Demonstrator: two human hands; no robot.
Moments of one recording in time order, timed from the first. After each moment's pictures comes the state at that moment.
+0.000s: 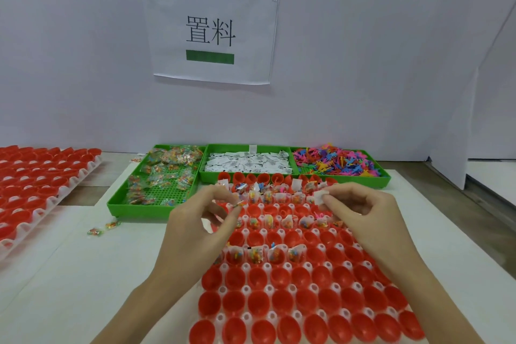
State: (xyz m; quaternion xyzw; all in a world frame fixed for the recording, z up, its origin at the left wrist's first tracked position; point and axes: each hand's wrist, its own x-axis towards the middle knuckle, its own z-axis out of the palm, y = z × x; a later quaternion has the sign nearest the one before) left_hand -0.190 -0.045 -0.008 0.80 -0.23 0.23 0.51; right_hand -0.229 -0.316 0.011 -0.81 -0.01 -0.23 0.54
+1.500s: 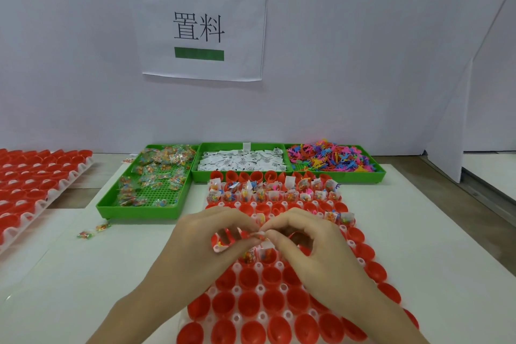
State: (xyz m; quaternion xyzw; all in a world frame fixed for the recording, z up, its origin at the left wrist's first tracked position) left_hand -0.204 -0.052 0.002 0.81 -0.37 0.19 0.43; right_hand -0.252 -0.258 -0.001 -0.85 -0.14 -0.15 0.48
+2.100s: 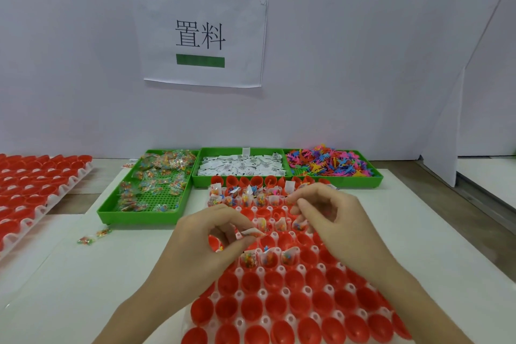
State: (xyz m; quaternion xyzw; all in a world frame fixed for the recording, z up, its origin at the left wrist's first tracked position) left_hand -0.202 -0.047 0.004 0.79 -0.32 0.13 0.50; right_hand -0.231 -0.287 0.021 -0.84 -0.07 -0.18 0.50
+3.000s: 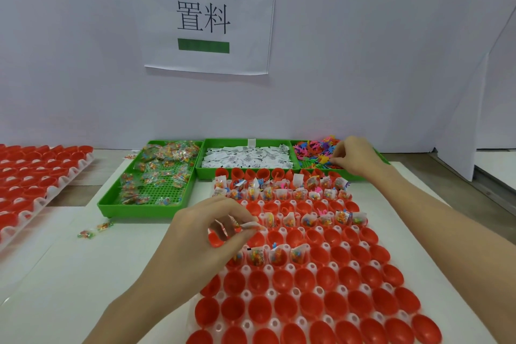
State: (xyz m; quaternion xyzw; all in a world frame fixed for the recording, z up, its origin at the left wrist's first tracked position) left_hand -0.194 -0.039 0.000 0.82 -0.32 0.14 0.46; right_hand -0.047 -0.407 0.008 -0.98 0.08 -0.12 0.12
